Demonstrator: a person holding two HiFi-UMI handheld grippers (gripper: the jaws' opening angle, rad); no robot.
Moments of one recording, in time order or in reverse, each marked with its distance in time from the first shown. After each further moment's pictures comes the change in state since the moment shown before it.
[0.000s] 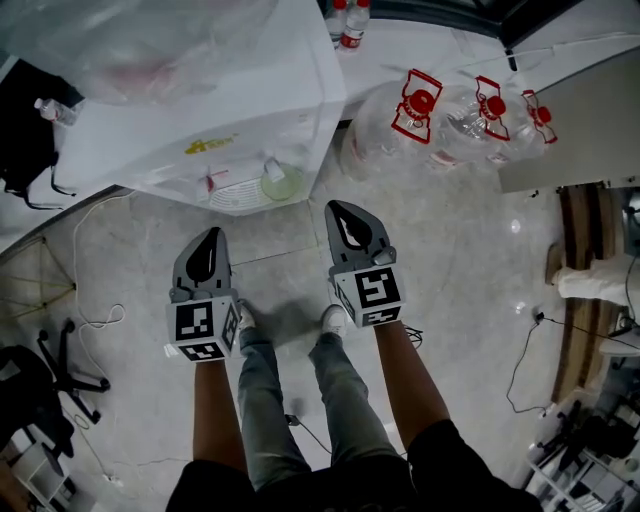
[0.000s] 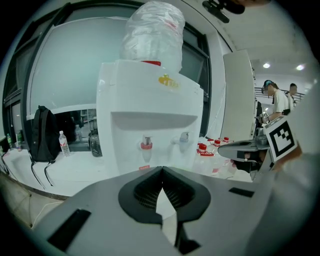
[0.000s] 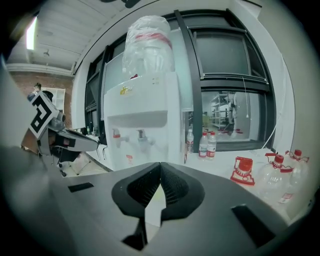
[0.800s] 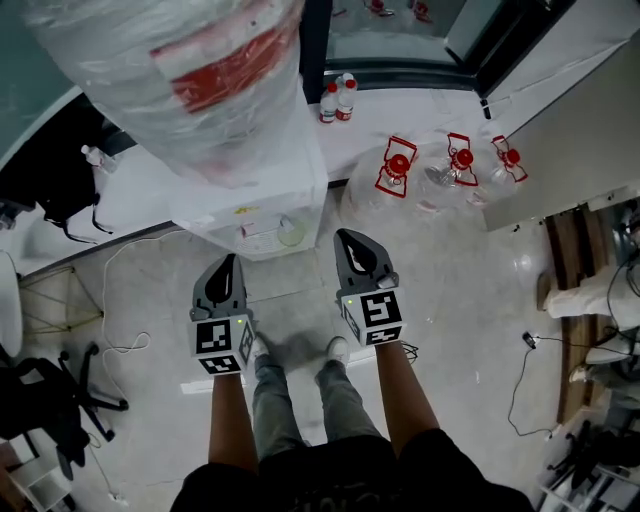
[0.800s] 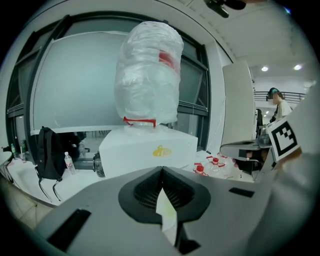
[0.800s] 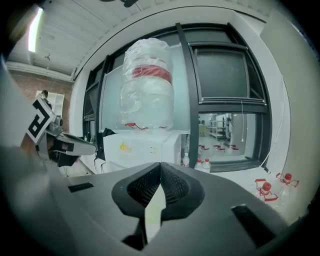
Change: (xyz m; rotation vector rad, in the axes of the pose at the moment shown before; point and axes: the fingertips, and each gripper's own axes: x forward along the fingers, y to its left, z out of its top) left arm -0.079 -0.013 0.143 -0.006 -0.084 0.022; right arm -0.074 0.000 0.157 -0.024 -0.090 -0.037
